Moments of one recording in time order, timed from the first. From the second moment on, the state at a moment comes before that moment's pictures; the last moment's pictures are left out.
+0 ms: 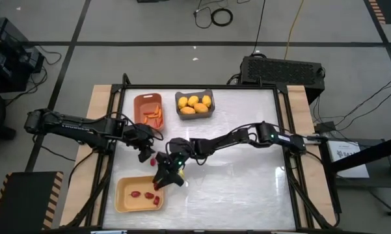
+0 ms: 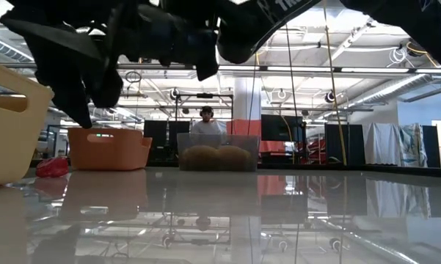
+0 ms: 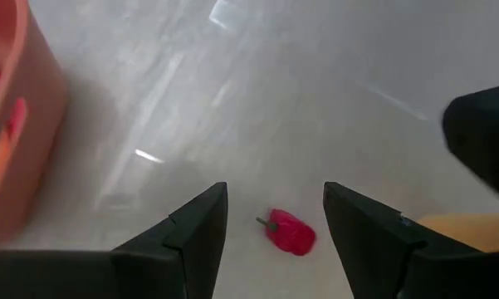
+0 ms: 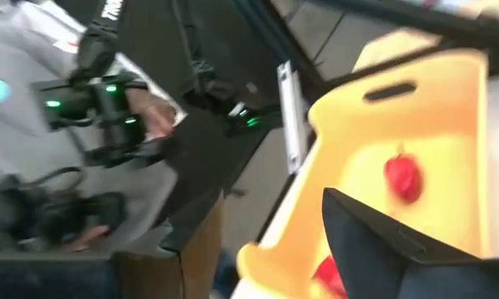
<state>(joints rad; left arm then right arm) -0.02 0.96 0.56 -0.59 0.08 -0.50 0.10 2.39 1.78 0.46 -0.72 0.60</state>
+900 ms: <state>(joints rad) -0.26 1.12 0.56 -0.58 -0.03 -1.31 -0.06 2.15 1.77 -0.58 -0.93 0.13</state>
